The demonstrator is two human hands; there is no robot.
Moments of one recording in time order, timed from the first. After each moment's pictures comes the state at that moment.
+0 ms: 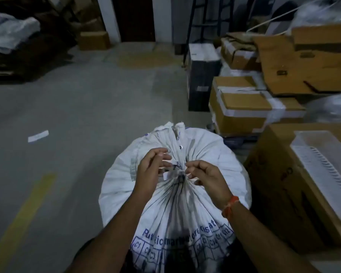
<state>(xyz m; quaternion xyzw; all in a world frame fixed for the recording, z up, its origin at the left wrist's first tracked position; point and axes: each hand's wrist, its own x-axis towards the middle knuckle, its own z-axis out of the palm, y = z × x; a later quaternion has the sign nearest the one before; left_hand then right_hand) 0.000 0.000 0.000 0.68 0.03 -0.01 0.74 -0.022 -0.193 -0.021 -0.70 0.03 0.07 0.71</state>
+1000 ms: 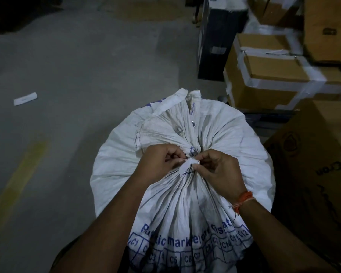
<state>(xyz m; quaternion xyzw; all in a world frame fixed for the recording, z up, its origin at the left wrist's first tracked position) 0.059 0.019 -0.089 0.87 -0.11 -0.10 0.47 0.018 -0.191 -0.089 -0.83 -0.03 -0.02 0.56</state>
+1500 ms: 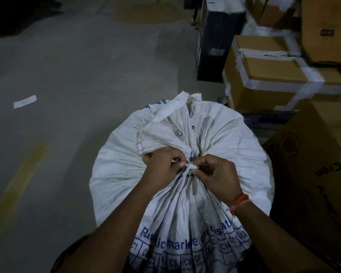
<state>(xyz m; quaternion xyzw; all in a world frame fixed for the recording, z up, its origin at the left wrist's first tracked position) 0.049 0.003 -0.088 0.90 -0.12 -0.05 0.41 0.017 -0.190 -0.103 -0.84 -0.03 -0.03 0.54</state>
